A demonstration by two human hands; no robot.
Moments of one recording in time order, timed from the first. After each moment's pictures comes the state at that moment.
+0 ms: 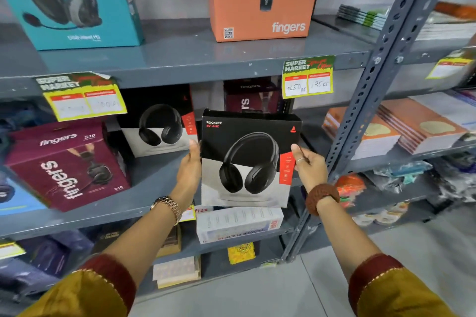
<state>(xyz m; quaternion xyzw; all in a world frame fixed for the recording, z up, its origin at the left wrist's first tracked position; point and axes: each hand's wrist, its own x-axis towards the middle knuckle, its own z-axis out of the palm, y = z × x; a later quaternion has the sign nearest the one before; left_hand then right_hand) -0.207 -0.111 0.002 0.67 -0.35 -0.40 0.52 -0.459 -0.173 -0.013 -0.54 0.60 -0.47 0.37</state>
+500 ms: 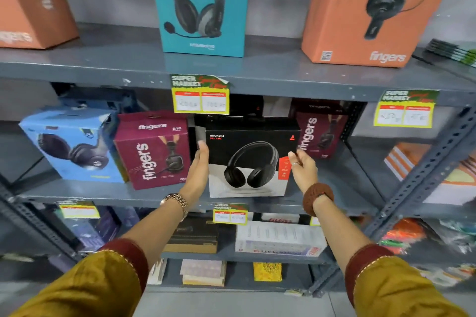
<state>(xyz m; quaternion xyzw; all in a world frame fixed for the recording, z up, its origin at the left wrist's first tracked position) -0.081 -0.052 0.010 0.66 -0.29 -0.41 0.56 -0.297 -0.173 -0.003 -0.62 0.53 -0.39 0.42</state>
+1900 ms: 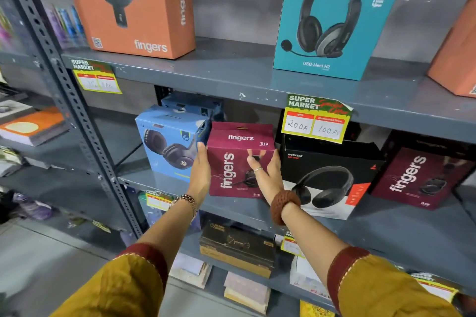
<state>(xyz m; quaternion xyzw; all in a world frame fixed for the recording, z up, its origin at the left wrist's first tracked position) 0.074 0.018 0.014 0.69 -0.17 -0.27 0.65 -0.051 -0.068 0.021 -0.67 0.35 -0.30 0.57</state>
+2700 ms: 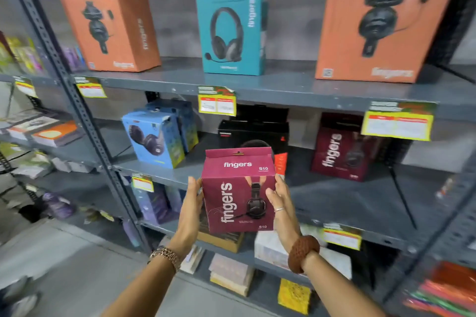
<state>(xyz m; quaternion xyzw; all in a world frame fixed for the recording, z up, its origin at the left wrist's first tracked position) -0.211 0.088 0.026 0.64 -0.24 -0.25 0.69 -0.346 -0.043 0.008 -0.62 0.24 -0.34 0.67</state>
